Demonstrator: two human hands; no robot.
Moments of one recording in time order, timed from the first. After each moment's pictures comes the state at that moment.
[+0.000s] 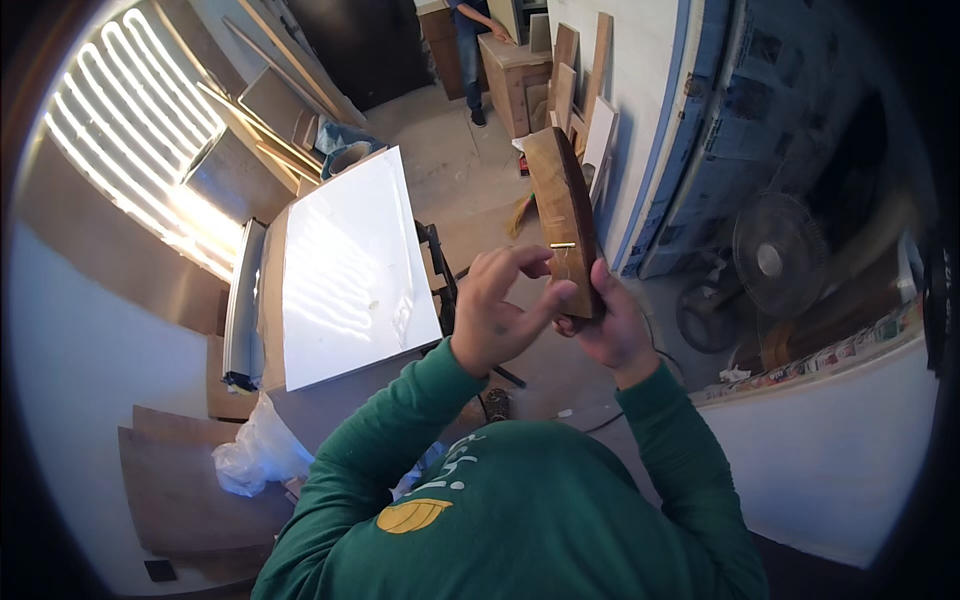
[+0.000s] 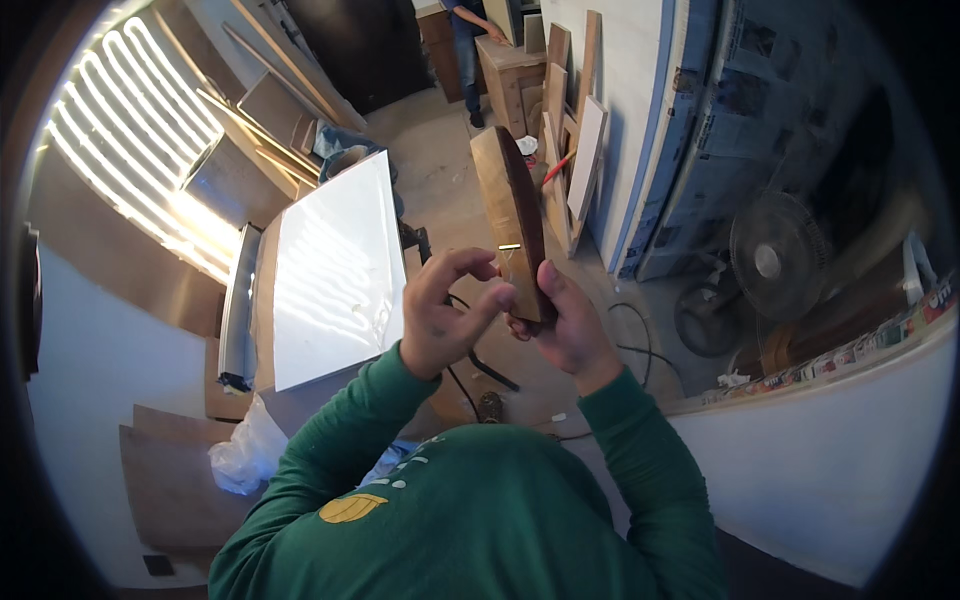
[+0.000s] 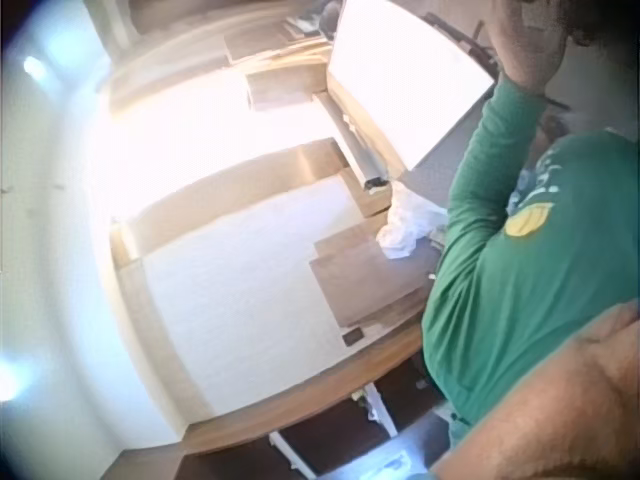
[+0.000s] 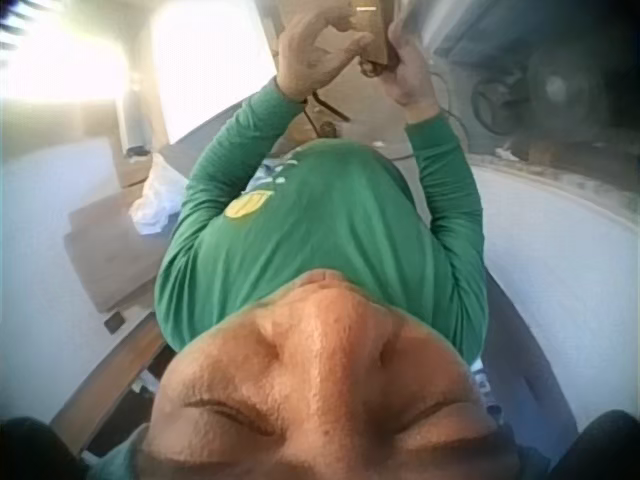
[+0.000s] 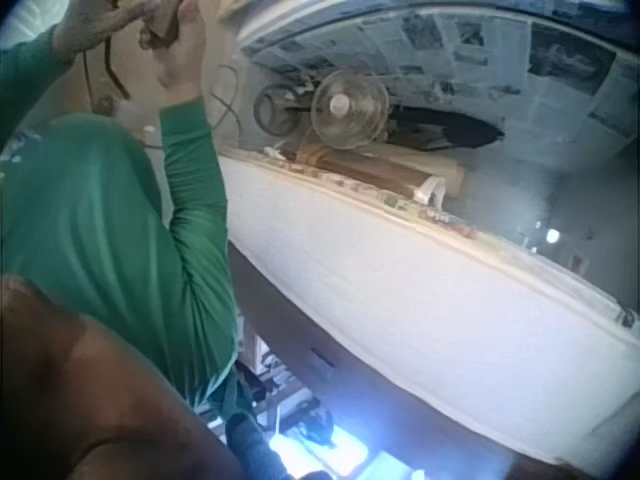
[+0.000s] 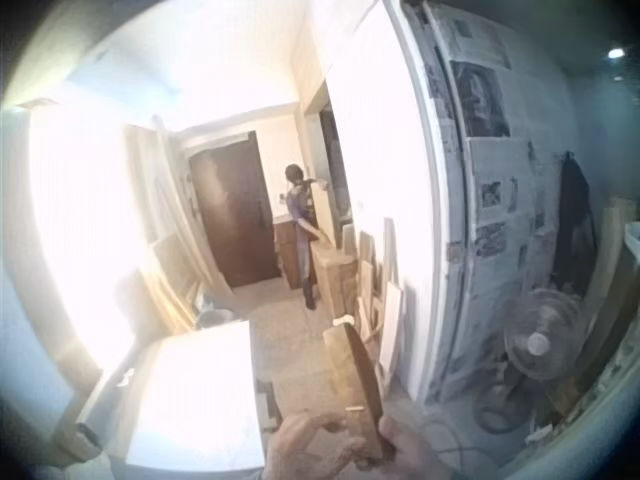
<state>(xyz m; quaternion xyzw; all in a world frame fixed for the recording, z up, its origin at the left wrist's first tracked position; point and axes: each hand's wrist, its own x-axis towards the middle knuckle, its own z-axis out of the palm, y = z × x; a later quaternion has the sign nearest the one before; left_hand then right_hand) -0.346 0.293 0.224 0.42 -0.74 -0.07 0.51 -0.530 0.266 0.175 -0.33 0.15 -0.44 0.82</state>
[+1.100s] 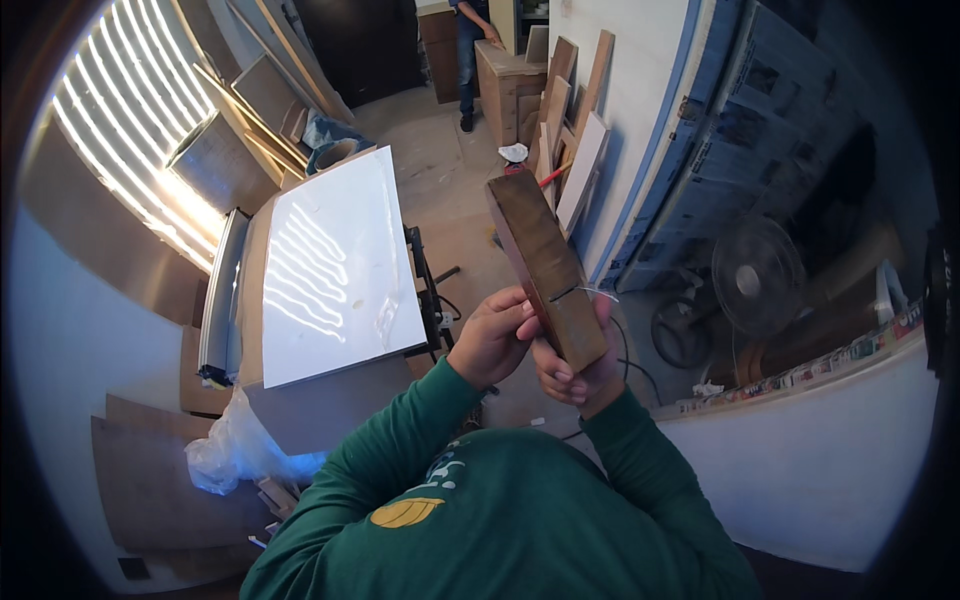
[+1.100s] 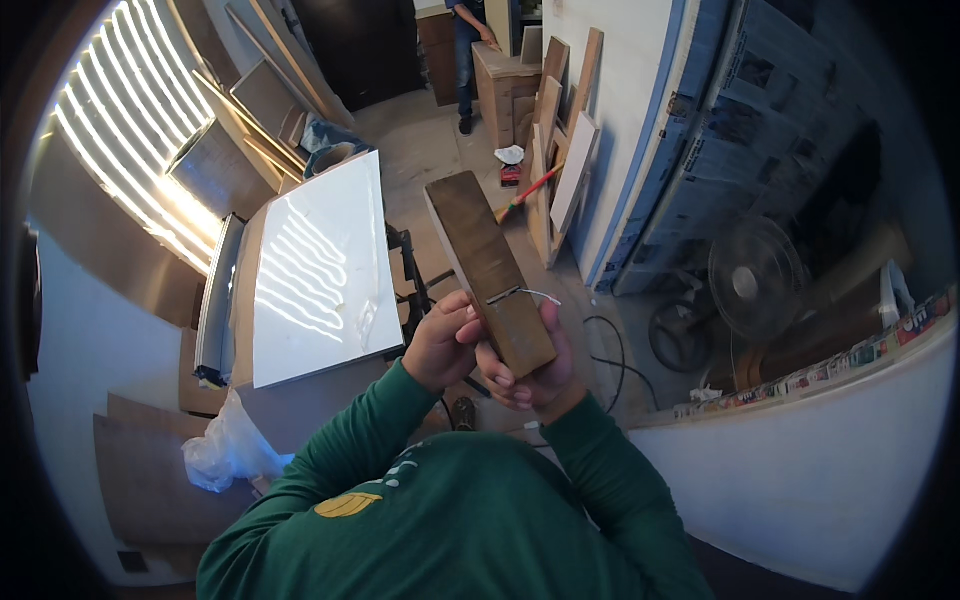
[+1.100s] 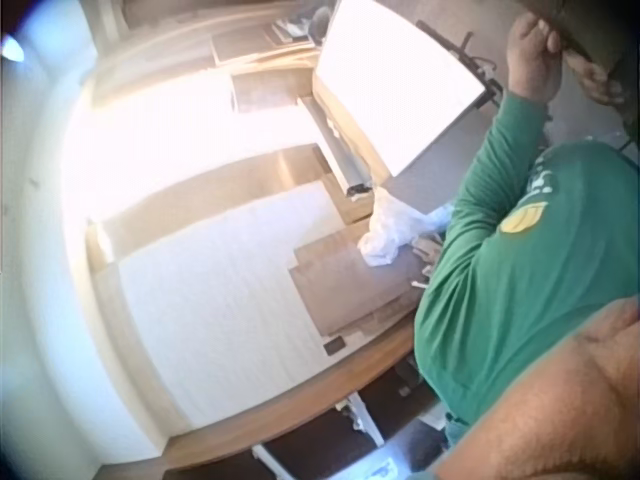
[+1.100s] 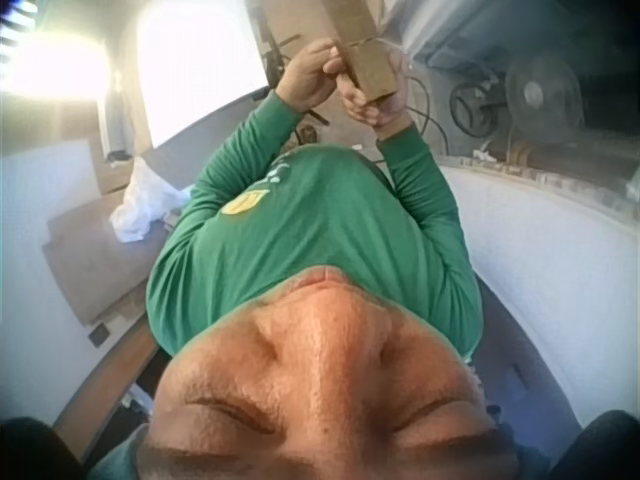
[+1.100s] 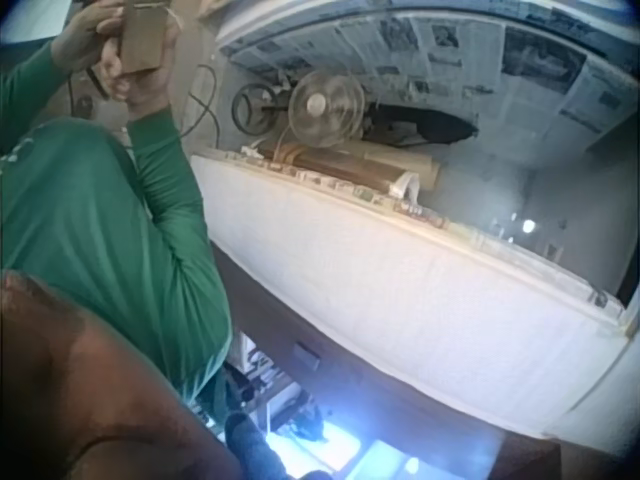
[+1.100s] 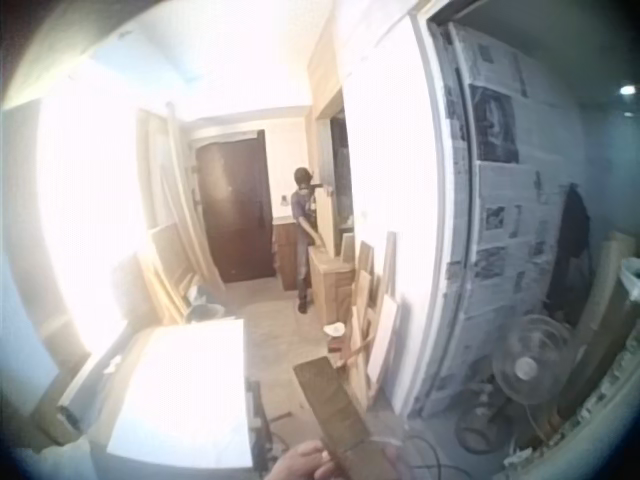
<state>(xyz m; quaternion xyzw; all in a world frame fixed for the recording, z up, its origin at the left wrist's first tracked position) -0.342 0.295 0.157 0.11 -0.31 -0.78 0.54 -0.516 0.286 0.158 -0.21 -0.18 -0.26 0.93</state>
